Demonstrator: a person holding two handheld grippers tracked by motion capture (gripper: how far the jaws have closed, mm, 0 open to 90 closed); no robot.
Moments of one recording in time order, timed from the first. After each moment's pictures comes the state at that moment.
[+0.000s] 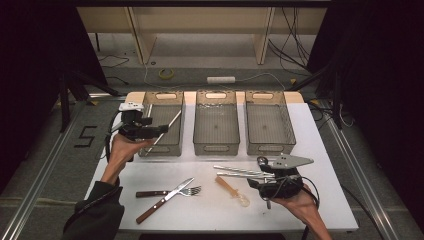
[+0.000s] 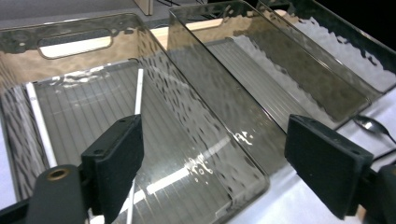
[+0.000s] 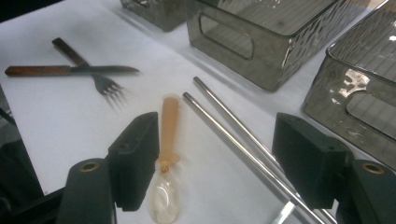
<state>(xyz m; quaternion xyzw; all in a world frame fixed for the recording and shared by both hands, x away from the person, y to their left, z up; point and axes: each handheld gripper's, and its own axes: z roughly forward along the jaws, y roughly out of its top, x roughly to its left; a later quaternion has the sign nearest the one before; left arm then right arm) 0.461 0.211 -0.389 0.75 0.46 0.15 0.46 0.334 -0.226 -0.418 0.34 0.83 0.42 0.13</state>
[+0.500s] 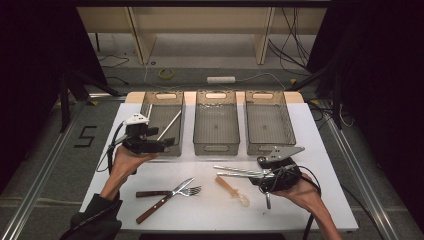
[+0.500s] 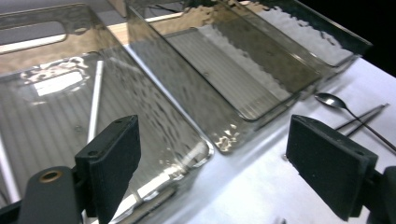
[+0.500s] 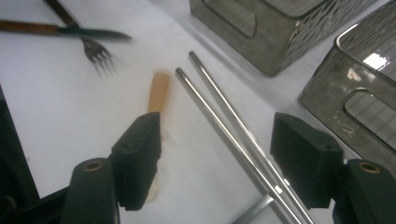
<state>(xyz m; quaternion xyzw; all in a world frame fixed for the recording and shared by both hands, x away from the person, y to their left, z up) 0.421 0.194 -0.395 0.76 0.42 0.13 0.48 0.358 -0.225 -0.413 0.30 0.88 0.35 0.11</state>
